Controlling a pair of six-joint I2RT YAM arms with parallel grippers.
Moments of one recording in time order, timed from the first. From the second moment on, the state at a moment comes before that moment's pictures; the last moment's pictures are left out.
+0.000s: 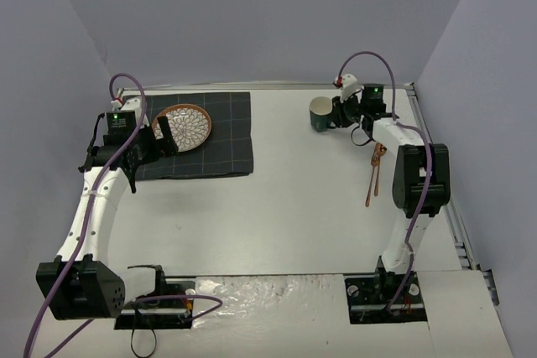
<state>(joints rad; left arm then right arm) 0.03 1.20 1.15 -0.69 0.08 -0.26 0.07 1.95 1.36 0.01 -0.48 -0.30</state>
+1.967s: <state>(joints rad) 0.03 1.20 1.13 -0.69 0.08 -0.26 0.36 2.01 1.21 0.48 -0.46 -0.04</state>
